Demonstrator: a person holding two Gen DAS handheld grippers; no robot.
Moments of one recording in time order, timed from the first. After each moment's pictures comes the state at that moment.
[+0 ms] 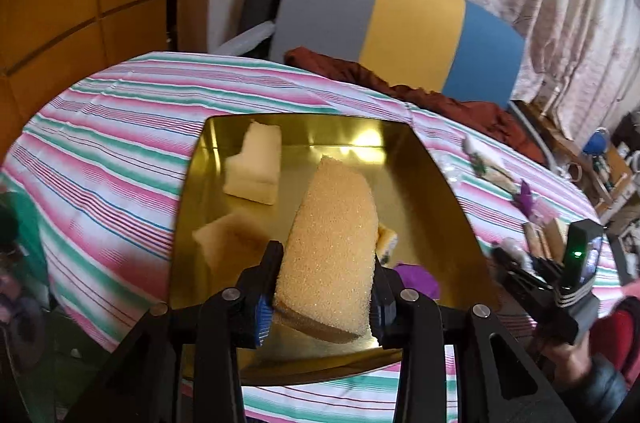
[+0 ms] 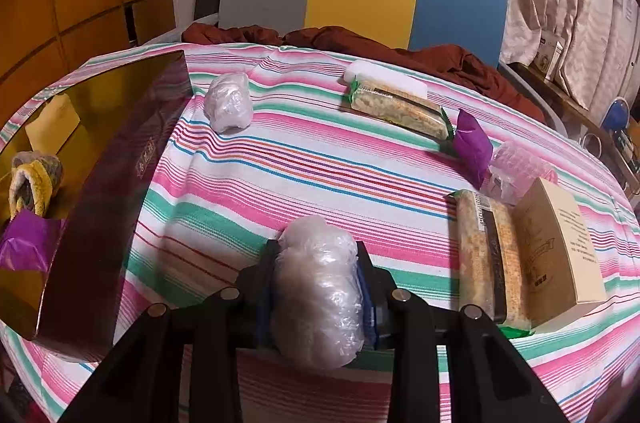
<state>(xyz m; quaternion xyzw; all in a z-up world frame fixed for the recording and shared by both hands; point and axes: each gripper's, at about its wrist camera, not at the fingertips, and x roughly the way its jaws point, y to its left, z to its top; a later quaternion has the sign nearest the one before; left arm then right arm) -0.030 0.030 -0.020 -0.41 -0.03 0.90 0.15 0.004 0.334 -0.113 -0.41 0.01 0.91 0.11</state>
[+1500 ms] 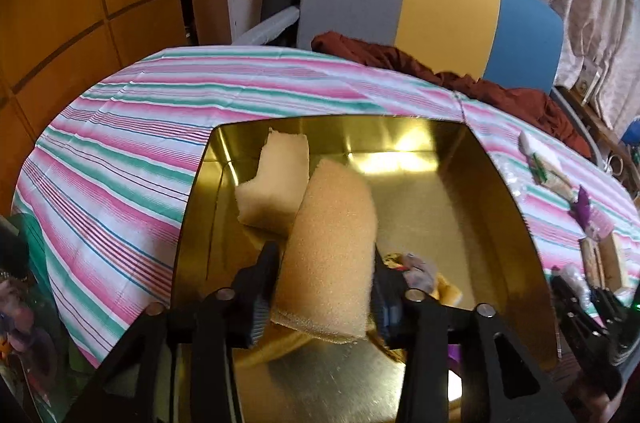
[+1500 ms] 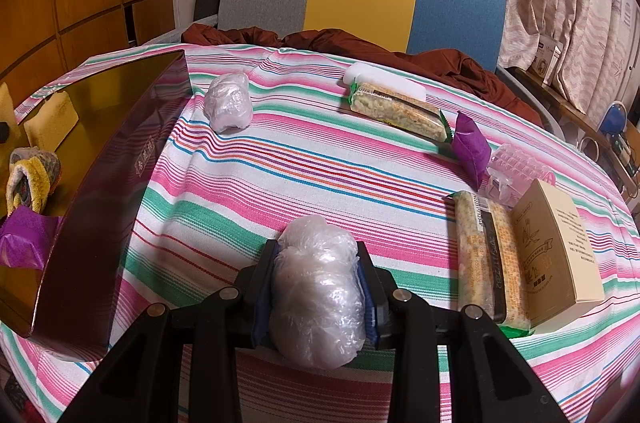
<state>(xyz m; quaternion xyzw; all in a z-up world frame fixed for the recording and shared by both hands) -0.099 0.044 -0.046 -0.44 0.02 0.89 0.09 0.004 0.333 -0.115 -0.41 0.00 0.91 0.11</state>
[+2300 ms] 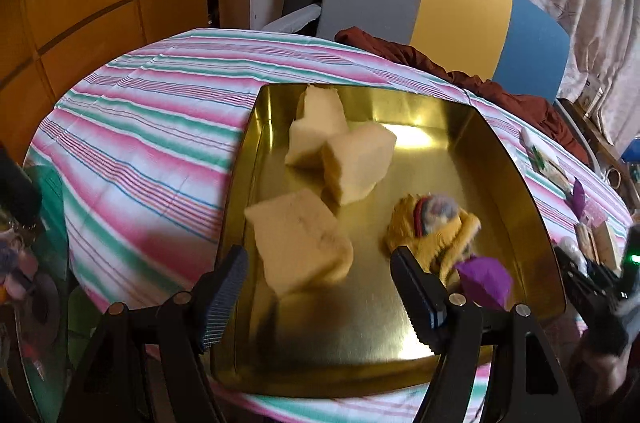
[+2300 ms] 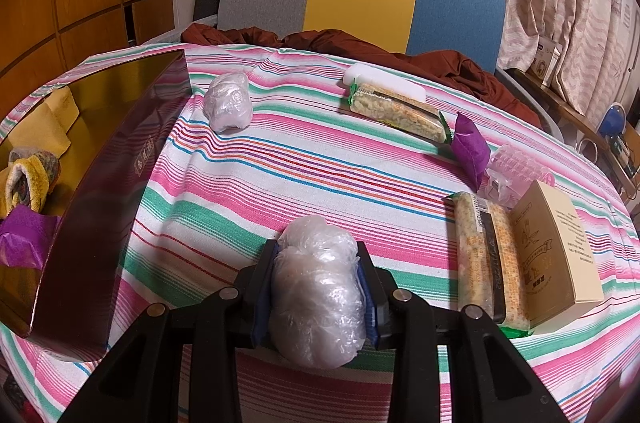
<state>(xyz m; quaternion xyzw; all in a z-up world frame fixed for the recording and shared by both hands) -0.041 0.006 -0.049 -0.44 -0.02 0.90 0.08 0.003 0.332 -0.114 -0.41 0.00 0.91 0.12</state>
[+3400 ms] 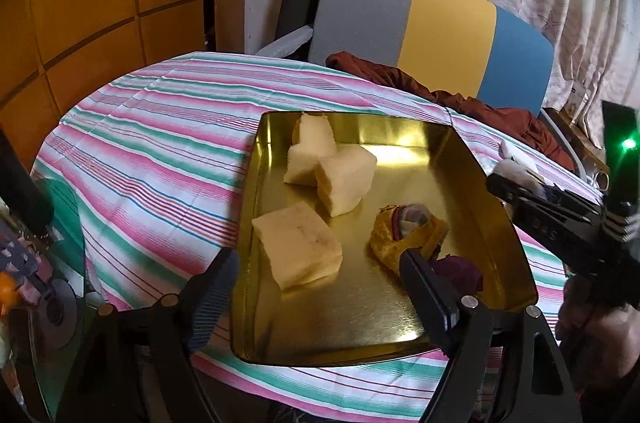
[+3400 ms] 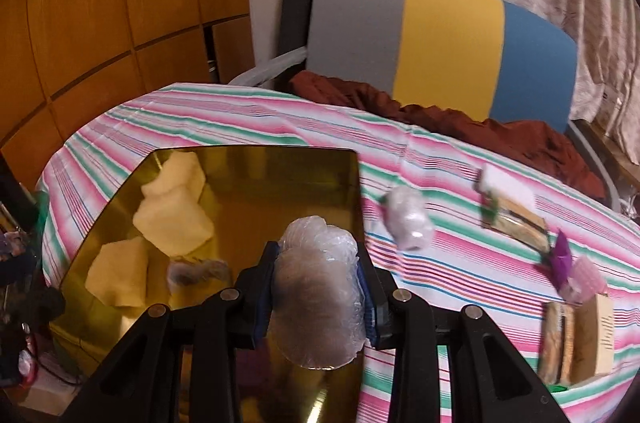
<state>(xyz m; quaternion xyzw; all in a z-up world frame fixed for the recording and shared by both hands) -0.017 -0.005 -0.021 -0.40 -0.02 0.91 0.09 -0.060 0.205 -0.036 -0.38 0.00 0.93 -0.01</state>
